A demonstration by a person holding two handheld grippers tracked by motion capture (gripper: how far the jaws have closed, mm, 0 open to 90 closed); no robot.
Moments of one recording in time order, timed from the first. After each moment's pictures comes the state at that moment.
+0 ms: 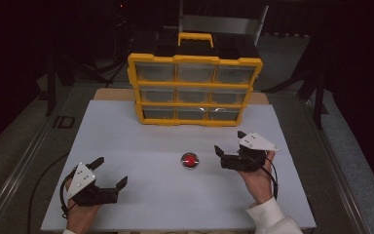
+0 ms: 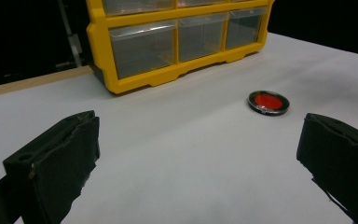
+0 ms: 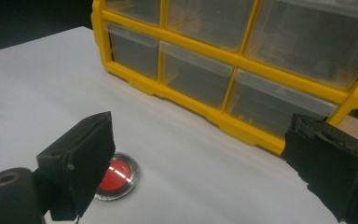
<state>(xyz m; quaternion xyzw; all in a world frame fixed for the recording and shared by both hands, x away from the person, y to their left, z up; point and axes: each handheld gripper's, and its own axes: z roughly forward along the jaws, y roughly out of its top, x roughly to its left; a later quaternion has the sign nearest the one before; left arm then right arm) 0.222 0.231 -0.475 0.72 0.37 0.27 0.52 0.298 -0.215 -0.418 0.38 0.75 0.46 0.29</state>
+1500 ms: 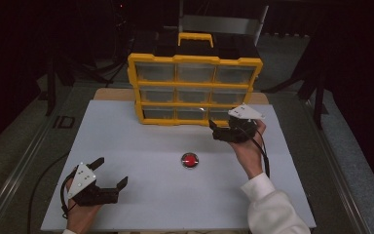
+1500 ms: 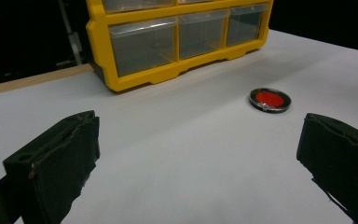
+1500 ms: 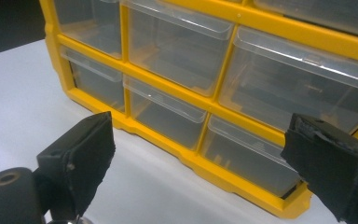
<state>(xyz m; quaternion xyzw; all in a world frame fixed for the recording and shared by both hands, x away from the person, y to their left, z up) 0.223 0.230 -0.476 0.73 0.37 0.27 0.51 0.368 -0.194 -0.395 0.39 0.74 0.44 0.31</state>
